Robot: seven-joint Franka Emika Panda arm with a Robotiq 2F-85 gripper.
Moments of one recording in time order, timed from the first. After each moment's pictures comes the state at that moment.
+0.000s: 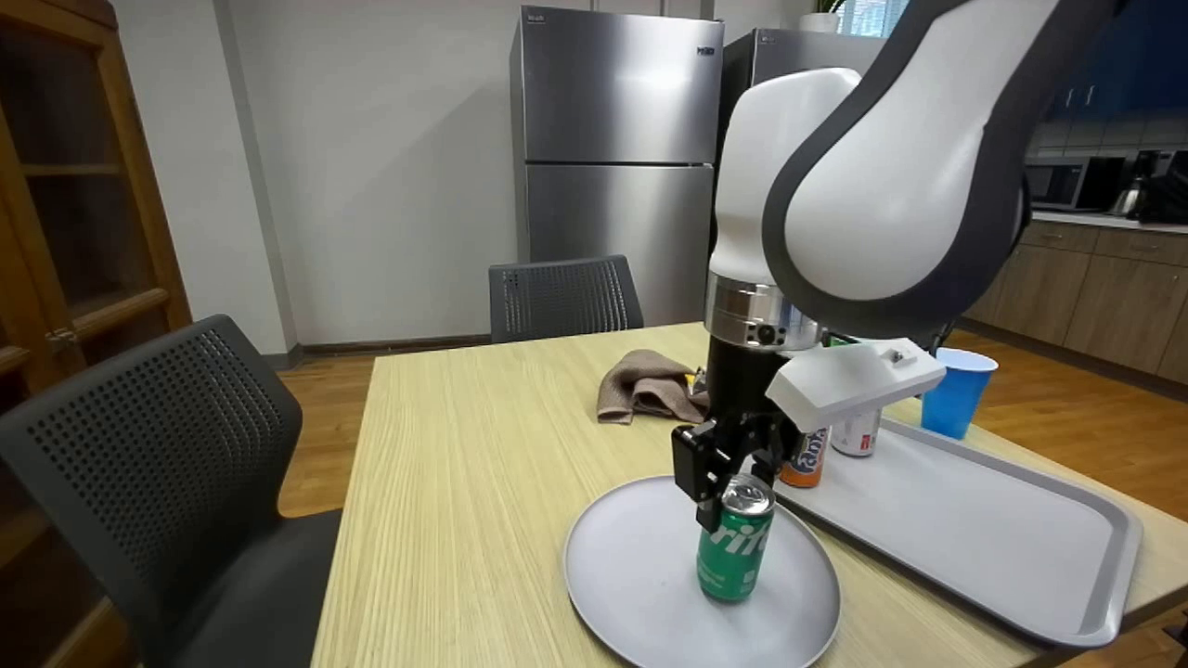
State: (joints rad) arm 0.24 0.17 0.12 -2.63 -0.14 2.85 0.23
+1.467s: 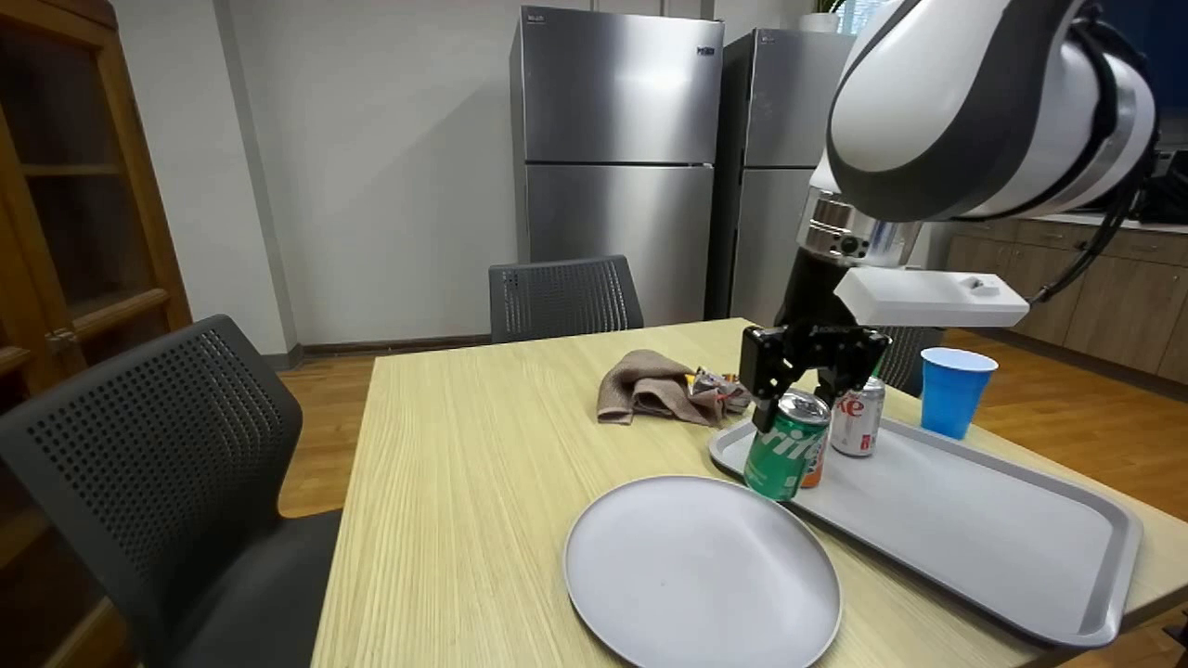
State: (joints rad) arm 0.12 -0.02 0.07 -2.71 0.10 2.86 0.08
